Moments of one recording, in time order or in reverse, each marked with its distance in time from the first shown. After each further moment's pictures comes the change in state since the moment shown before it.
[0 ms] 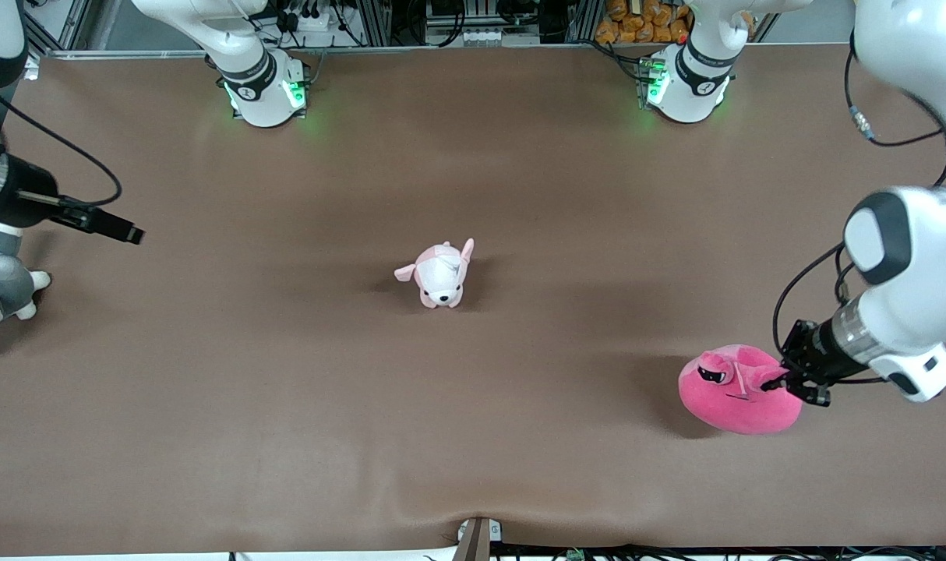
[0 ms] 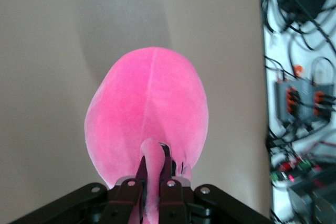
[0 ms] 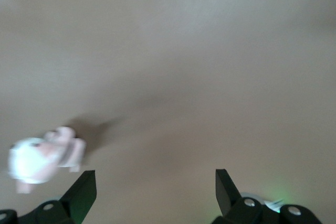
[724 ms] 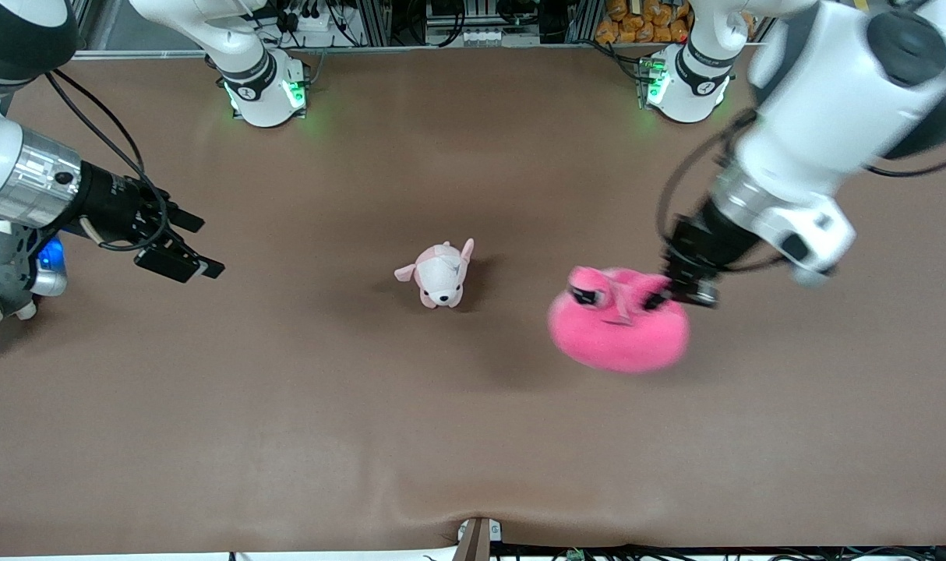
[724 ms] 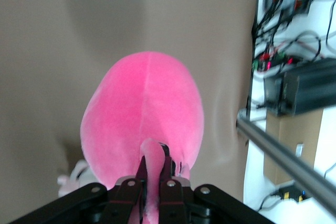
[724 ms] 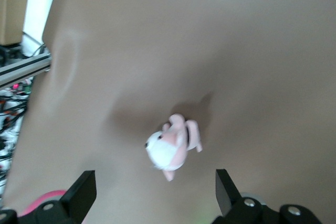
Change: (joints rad) left arm -0.211 -0.189 -0.170 0.016 0.000 -0.099 -0.465; right arm 0.099 0.035 0.005 0.011 0.280 0.205 0.546
